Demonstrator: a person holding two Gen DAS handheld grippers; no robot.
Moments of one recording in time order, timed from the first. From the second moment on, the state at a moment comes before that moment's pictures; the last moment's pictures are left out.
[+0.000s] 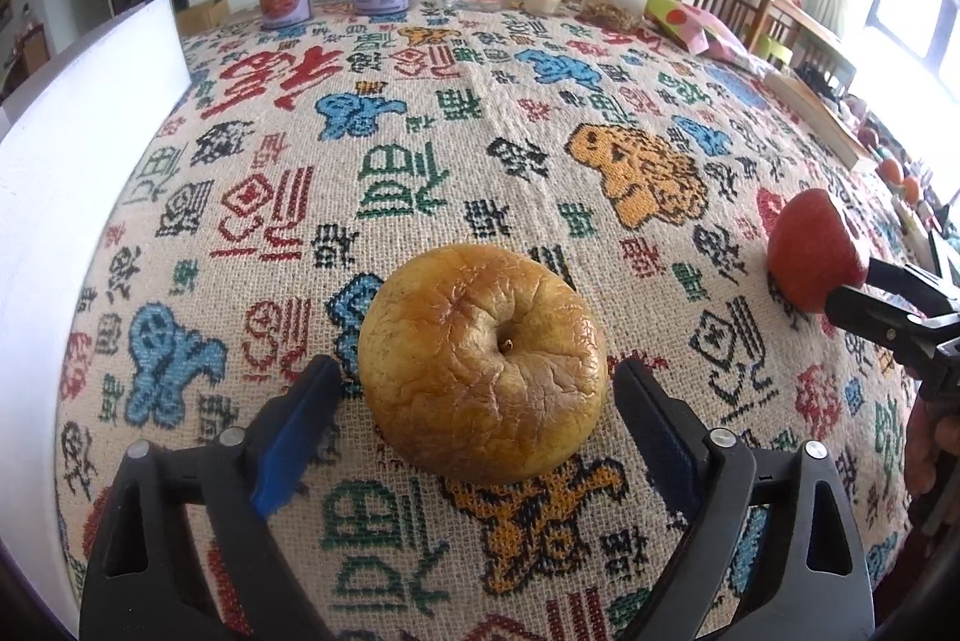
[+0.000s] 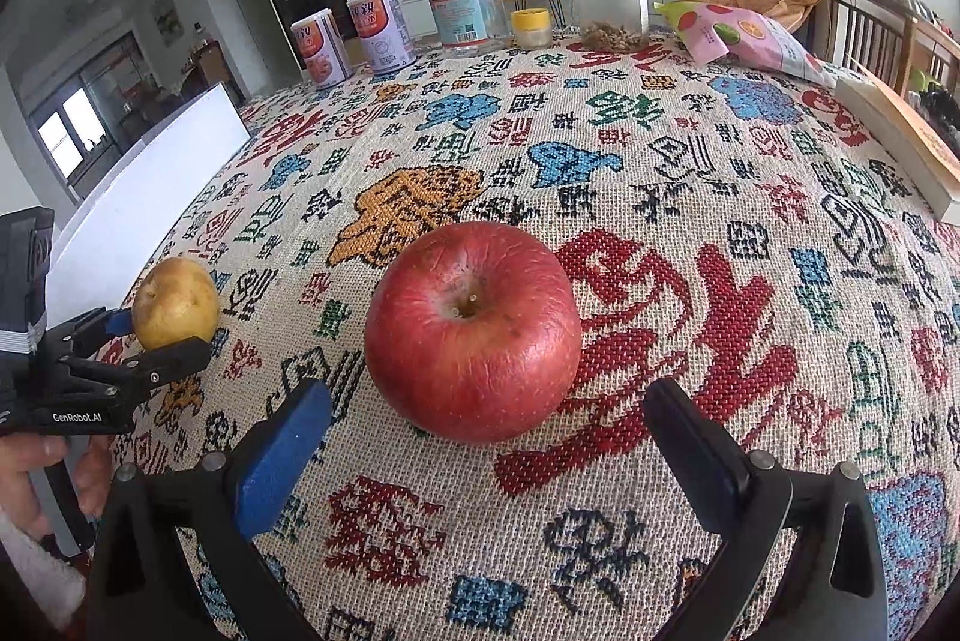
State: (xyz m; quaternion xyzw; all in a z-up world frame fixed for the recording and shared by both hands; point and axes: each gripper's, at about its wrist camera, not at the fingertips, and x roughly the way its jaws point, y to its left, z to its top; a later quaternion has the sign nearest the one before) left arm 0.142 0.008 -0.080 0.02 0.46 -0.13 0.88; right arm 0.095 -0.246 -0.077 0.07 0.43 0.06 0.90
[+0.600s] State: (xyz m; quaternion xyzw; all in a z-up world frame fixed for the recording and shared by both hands) left arm 0.062 0.205 0.108 -0.23 0.37 -0.08 0.90; right arm 0.137 -0.098 0.017 0.04 0.44 0.22 0.87
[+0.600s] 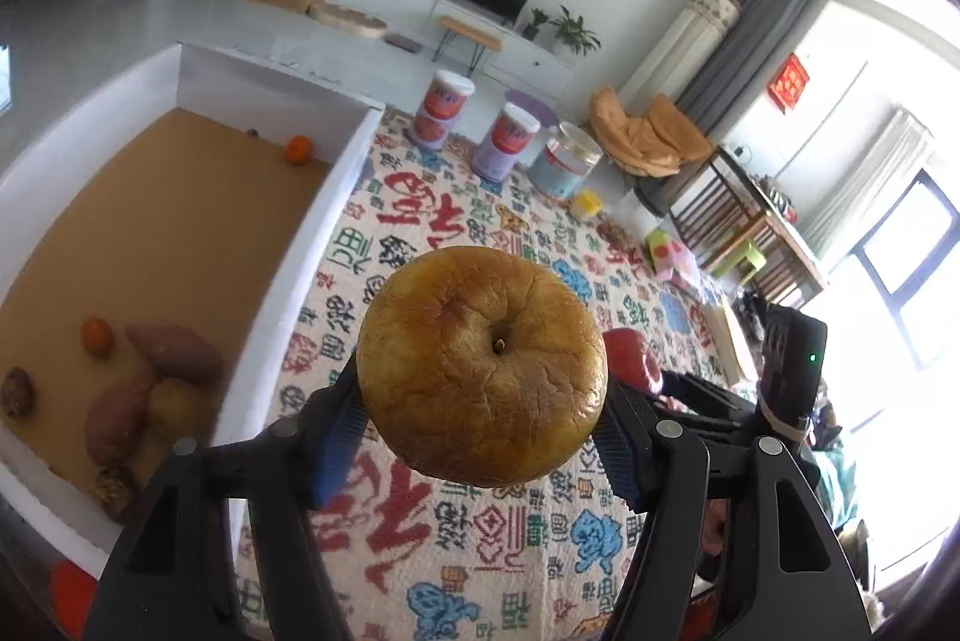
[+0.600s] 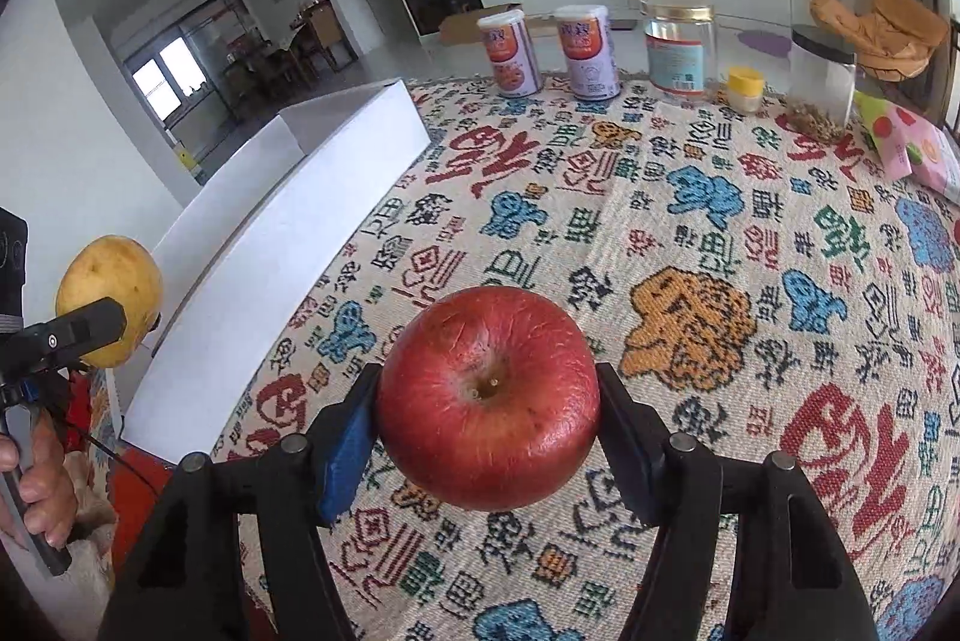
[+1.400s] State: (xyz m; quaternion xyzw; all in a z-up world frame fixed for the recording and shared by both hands) left arm 0.157 0.419 -0.040 -0.23 0.52 0.19 0.80; right arm 0.255 0.286 -0.046 -0.22 0.53 0.29 0.77
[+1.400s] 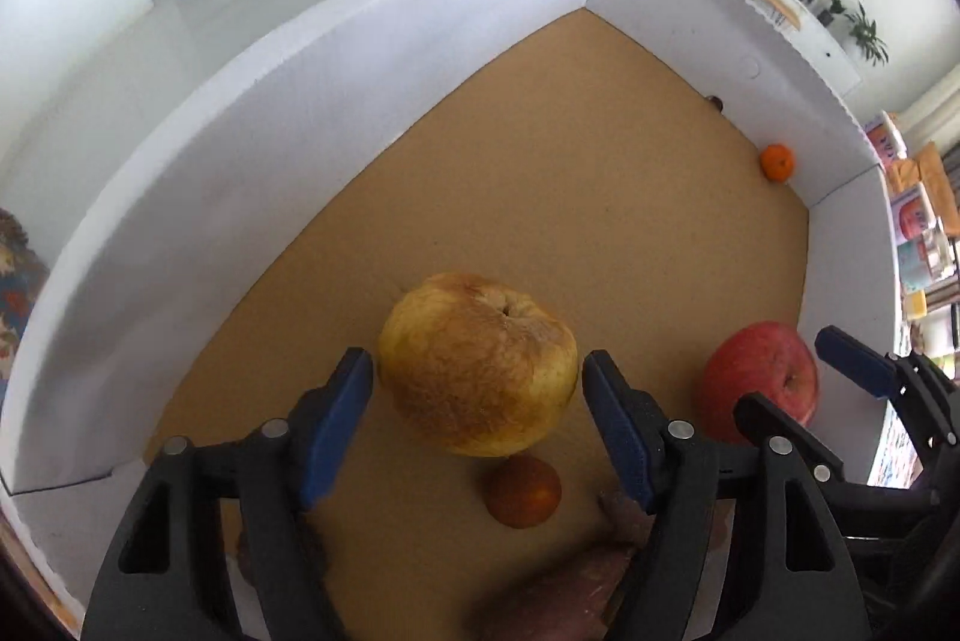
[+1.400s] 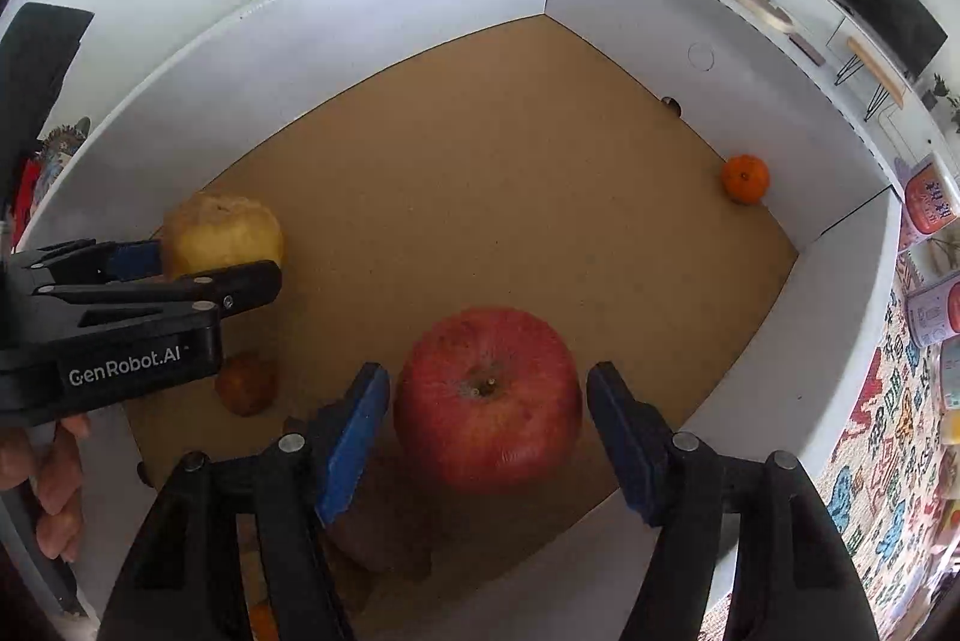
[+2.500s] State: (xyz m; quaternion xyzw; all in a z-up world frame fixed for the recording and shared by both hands) left arm -0.020 0.321 0.079 -0.07 0.38 0.29 0.88; right arm 0.084 0.178 0.075 -0.10 0.44 0.30 0.84
